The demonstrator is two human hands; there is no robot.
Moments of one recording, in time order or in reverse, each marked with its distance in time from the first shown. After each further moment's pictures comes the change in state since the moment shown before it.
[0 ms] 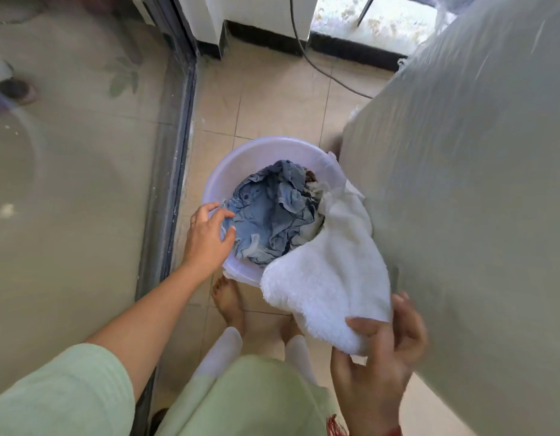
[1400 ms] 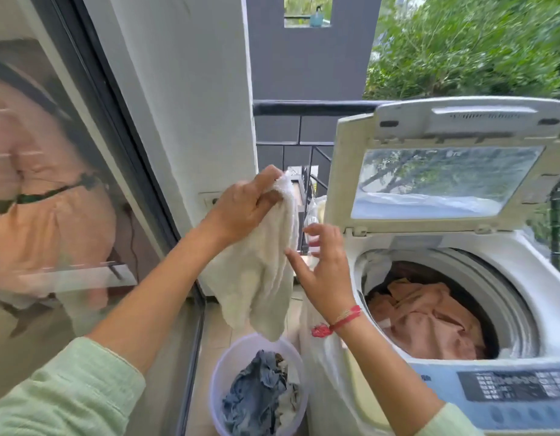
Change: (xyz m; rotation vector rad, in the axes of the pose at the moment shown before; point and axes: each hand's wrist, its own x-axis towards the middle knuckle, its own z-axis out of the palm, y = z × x) left_hand -0.229 0.469 -0.384 0.029 0.377 1.173; right_hand 0.195 -0.207 -0.284 0.441 0.216 -0.361
